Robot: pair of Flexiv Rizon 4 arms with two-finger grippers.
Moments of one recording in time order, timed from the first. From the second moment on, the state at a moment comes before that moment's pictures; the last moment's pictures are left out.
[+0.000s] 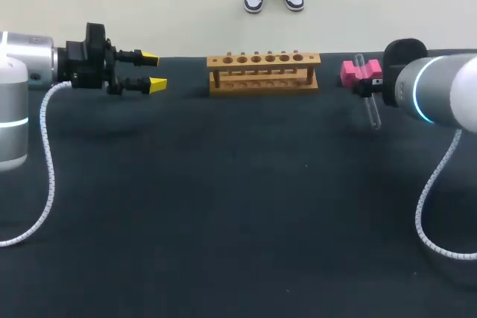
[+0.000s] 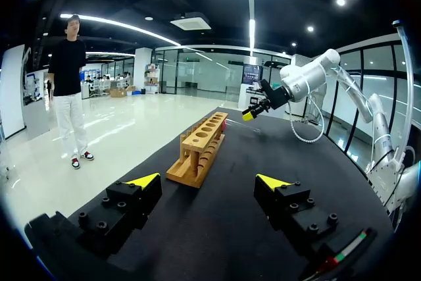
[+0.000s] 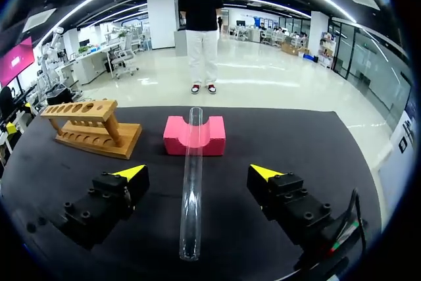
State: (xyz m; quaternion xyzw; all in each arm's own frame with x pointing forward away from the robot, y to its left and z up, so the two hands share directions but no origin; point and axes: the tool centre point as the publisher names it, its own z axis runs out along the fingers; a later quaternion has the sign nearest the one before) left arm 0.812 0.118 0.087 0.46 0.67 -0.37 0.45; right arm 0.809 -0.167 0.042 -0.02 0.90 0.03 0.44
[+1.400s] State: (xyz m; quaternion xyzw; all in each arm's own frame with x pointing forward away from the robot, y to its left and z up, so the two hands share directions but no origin) left arm 0.812 0.119 0.087 0.46 0.67 -0.37 0.45; right arm 0.820 -0.156 0.010 0.01 0.87 0.05 0.48
